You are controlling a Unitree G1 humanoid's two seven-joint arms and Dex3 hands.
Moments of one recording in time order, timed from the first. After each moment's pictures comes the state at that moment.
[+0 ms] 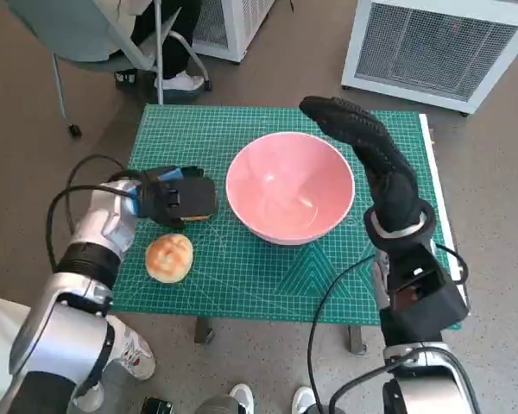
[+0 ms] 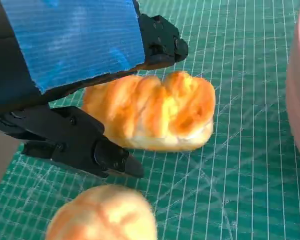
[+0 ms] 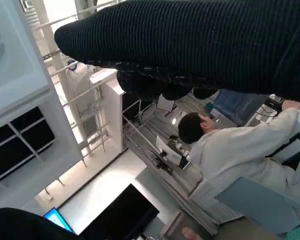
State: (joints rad) left arm -1.03 0.43 -0.46 1.20 0.59 -0.05 -0.37; right arm -0.76 -0.10 -0.02 0.67 0.08 -1.09 0.28
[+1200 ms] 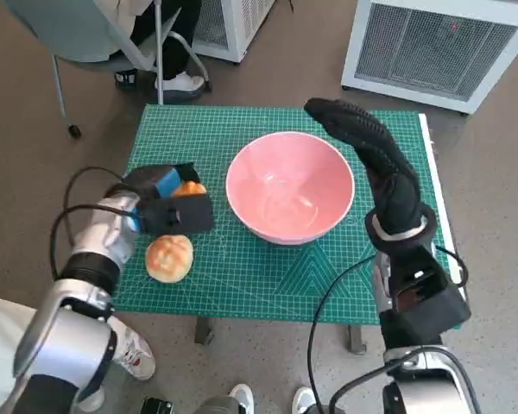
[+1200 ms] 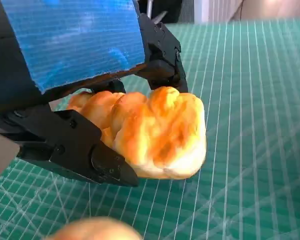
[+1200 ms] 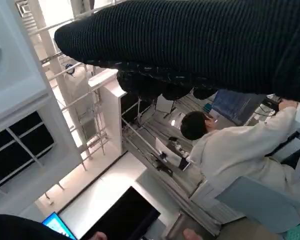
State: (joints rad) left arm -1.01 0.47 -0.41 1.22 0.58 -0.19 -0.13; right arm -0.74 -0.10 -0.02 0.66 0.10 -1.08 0.28
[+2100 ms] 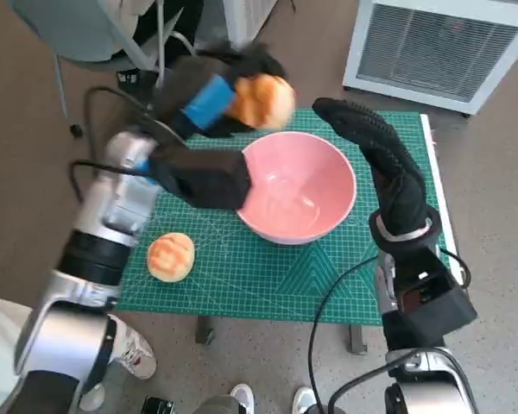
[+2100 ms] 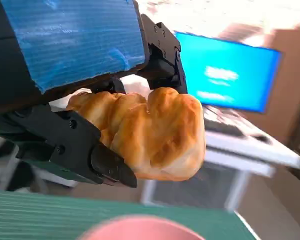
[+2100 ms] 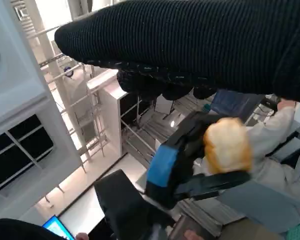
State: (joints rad) left arm -1.04 0.38 -0.33 0.64 0.51 -0.29 -0.11; right arm -0.73 -0.11 -0.02 0.64 0.12 -1.07 0.29
